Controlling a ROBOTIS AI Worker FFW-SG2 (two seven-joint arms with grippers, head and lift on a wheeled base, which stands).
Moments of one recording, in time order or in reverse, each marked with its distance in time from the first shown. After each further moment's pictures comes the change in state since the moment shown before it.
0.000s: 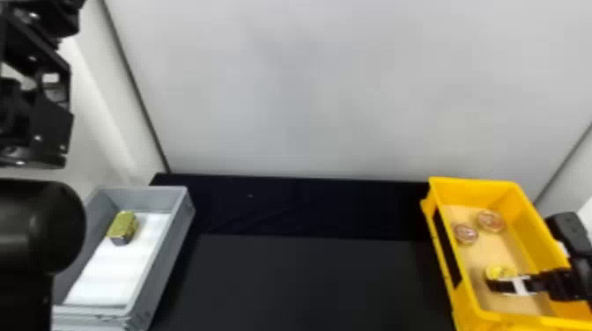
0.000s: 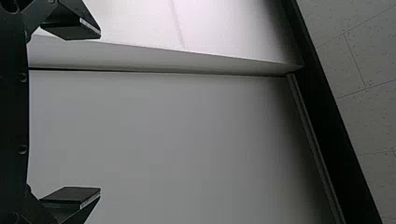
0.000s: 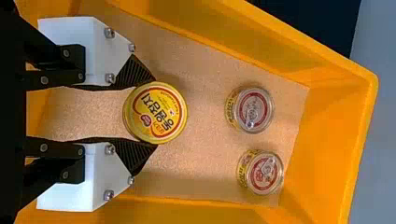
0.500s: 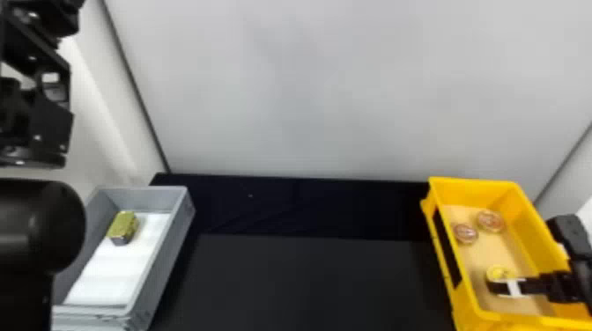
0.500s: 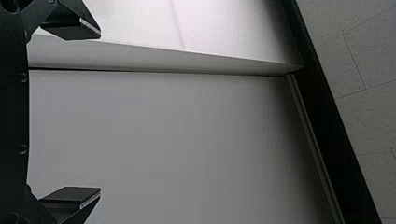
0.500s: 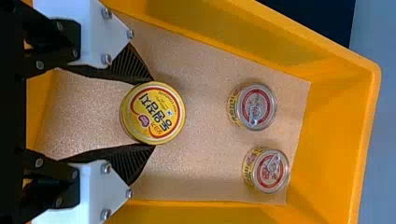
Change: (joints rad) left arm -0.001 0.000 0.000 0.000 0.002 0.000 0.000; right arm -0.001 -0.002 -0.001 0.012 -0.047 0.014 -0.033
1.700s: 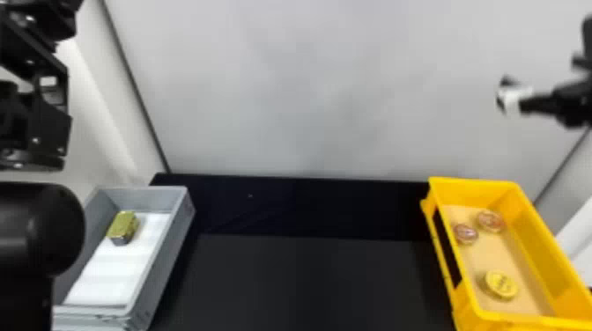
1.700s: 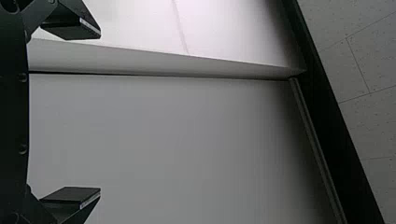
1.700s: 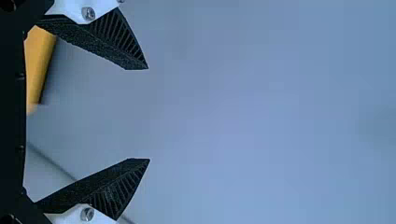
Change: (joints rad) left arm 0.010 -0.013 0.013 -0.004 -0.002 0.005 0.000; right arm -0.015 0.065 0.191 -1.073 -0.034 0.212 -0.466
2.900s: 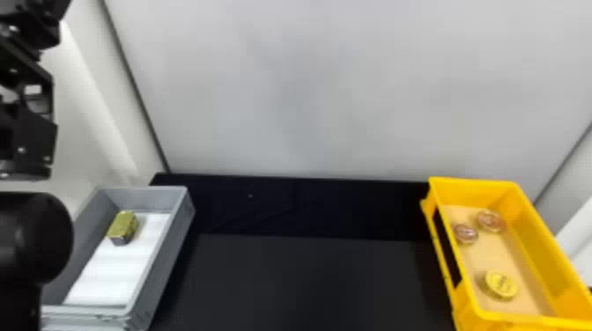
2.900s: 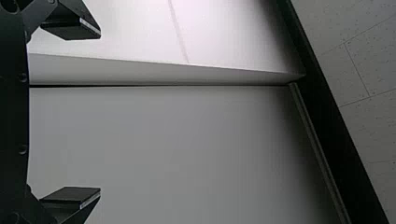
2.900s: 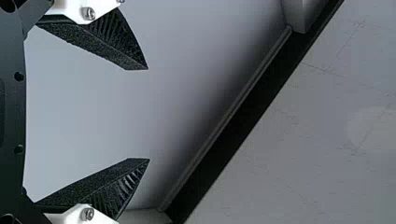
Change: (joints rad) left arm 0.032 0.007 0.039 -0.001 0.000 -0.023 0.000; right arm -0.289 -0.105 0.205 -0.131 -0.021 -0.684 -0.427
